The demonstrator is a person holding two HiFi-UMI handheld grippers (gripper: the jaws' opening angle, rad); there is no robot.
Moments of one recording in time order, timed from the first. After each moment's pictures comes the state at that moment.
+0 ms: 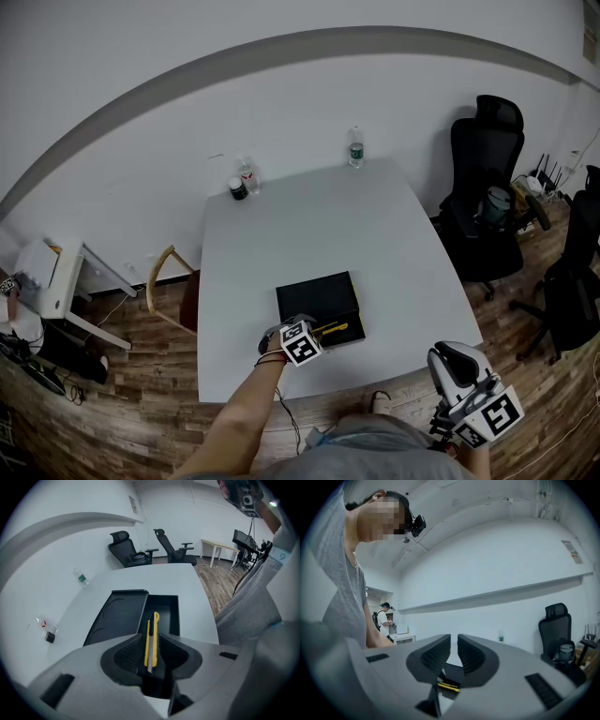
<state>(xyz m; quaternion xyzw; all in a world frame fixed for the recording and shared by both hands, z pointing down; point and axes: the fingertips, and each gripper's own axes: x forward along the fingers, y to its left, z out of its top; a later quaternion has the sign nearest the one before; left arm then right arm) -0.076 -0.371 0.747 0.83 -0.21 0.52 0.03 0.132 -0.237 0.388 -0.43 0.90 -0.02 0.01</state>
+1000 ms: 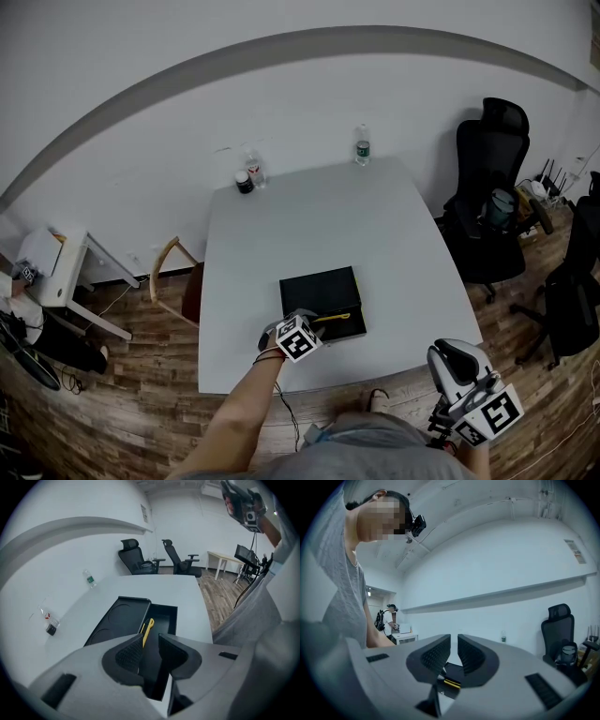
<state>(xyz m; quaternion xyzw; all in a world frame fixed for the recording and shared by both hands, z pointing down) -0.071 -0.365 0.716 0.85 -0.25 0.46 0.06 0.129 -0.230 0.386 -0.42 0.91 -0.02 0.00</state>
